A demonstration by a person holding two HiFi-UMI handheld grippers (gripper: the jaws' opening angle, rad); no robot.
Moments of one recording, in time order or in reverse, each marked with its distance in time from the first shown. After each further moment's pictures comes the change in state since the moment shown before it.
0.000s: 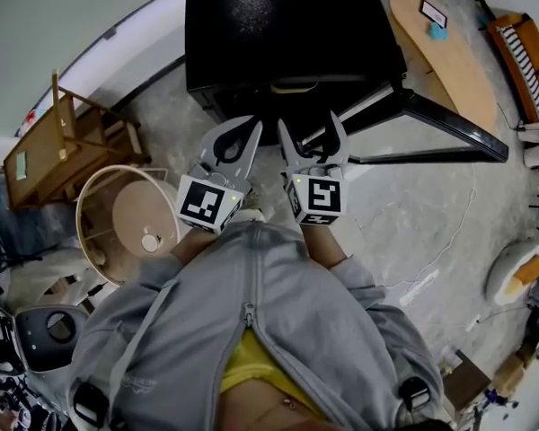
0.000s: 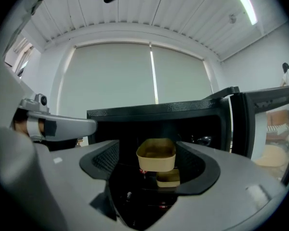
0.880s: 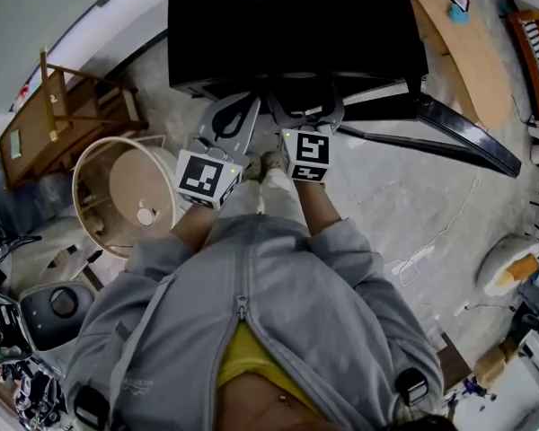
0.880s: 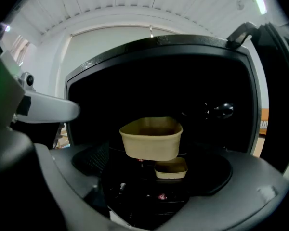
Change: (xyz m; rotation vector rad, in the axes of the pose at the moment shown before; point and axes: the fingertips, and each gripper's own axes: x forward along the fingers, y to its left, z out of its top) left arm 0.038 0.029 -0.049 -0.081 0.104 0.052; right arm 0.077 -0.019 -0.071 -0.009 0.158 0.024
